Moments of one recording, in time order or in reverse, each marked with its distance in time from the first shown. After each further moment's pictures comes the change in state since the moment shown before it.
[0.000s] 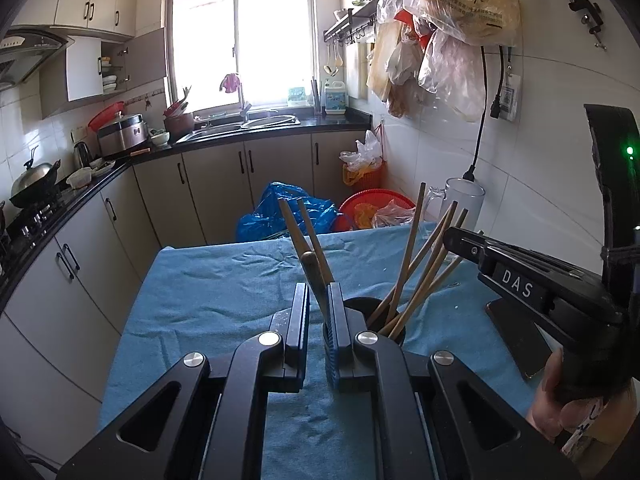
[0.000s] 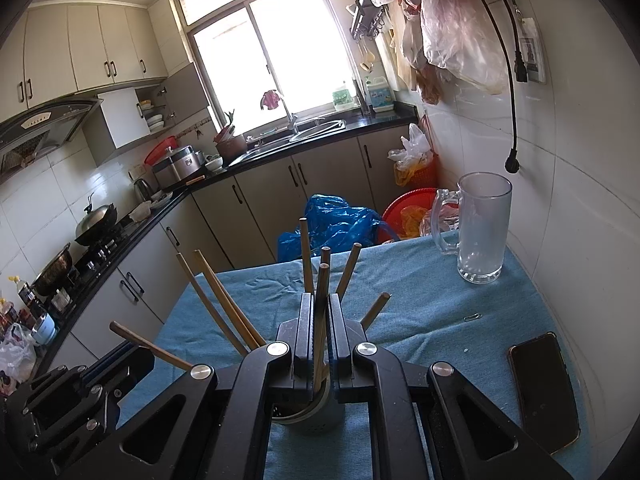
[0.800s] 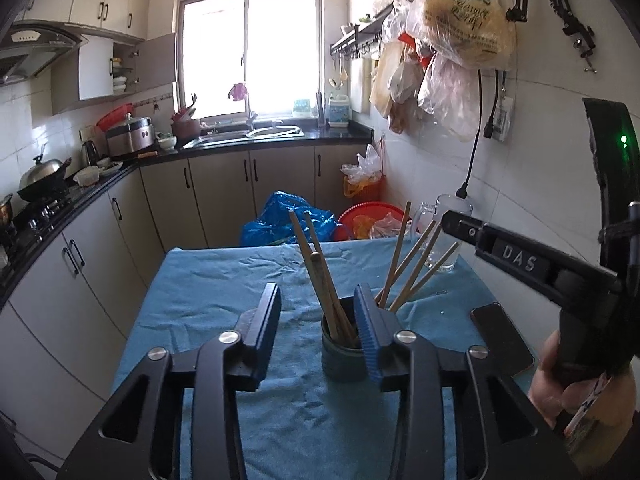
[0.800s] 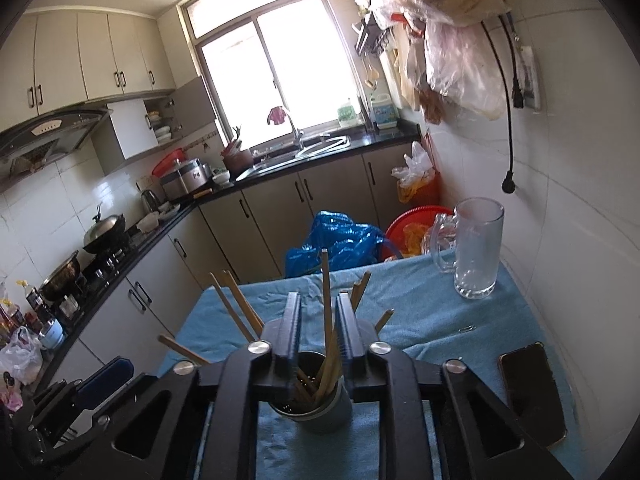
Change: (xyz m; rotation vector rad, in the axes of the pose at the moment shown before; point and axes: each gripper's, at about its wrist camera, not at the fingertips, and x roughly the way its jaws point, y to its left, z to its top) left arm -0.052 0.000 -0.006 -0.034 -0.052 0.007; right arm -0.048 0.017 0.006 -0.005 -0.062 0.010
